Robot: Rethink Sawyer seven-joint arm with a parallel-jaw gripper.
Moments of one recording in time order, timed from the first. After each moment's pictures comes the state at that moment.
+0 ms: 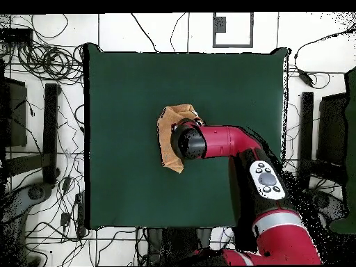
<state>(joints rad) -0.37 -0.50 0.23 1.56 -0.40 0.36 1.57</state>
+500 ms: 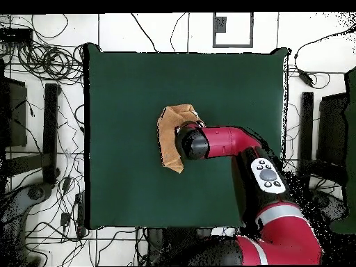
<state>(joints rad) -0.39 -0.45 0.25 1.54 -0.46 0.36 1.57</state>
